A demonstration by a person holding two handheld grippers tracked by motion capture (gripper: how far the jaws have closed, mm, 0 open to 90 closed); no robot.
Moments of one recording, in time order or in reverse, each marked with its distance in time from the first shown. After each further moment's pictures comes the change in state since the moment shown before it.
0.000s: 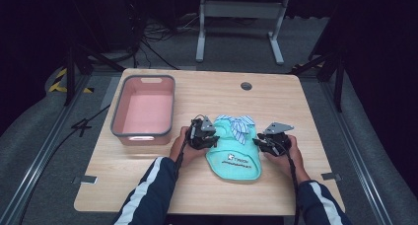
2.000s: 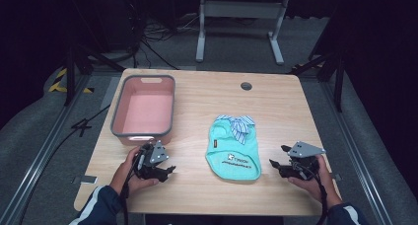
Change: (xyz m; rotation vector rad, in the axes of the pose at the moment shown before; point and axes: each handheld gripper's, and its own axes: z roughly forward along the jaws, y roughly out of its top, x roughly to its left) left arm -0.009 -0.104 -0.139 0.127 0.128 0.071; right arm 0.019 -0.037 -0.092 -0.039 -0.028 -0.083
